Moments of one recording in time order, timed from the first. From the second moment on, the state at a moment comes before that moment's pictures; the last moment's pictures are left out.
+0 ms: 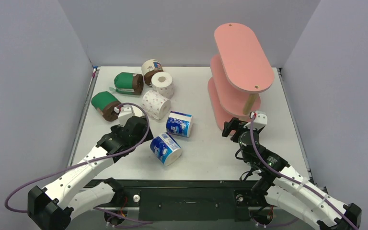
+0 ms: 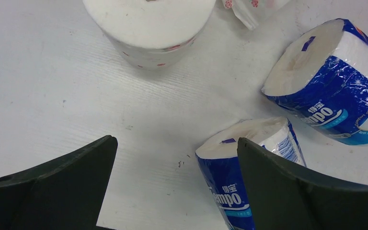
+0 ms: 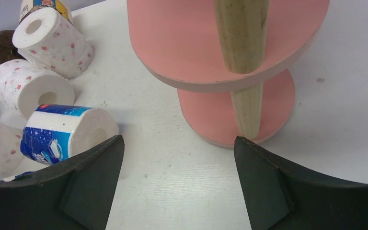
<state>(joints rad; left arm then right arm) -0.65 0.96 0.79 -0.73 -0.56 -0.81 0.75 0.66 0.53 -0.21 0.68 0.52</state>
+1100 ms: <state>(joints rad) -0.63 0.78 0.70 -0.63 -0.49 -0.77 0.91 0.80 0.61 -0.21 0.58 0.44</state>
